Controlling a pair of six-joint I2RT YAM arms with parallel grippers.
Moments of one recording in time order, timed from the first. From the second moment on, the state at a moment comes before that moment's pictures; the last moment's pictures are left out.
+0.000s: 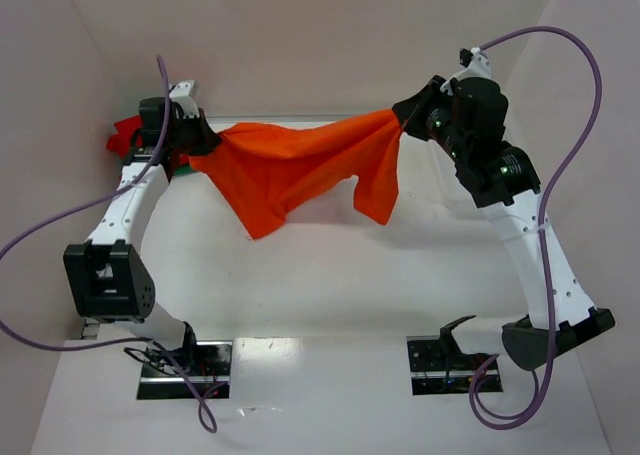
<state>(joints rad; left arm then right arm) 0.03 1.60 1.39 -0.28 0.36 -0.16 0.38 1.29 1.69 -0.58 0.09 0.60</state>
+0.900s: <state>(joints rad) 0.01 0.91 1.38 -0.59 0.25 -0.17 0.38 0.81 1.30 -0.50 -0.20 0.65</state>
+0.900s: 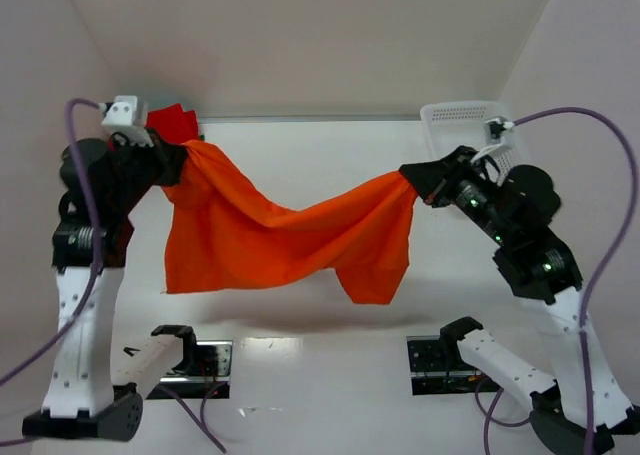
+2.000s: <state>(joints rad) 0.01 1.63 1.37 -0.49 0.27 -0.19 0.25 1.35 1.03 -0.28 -0.07 0.66</state>
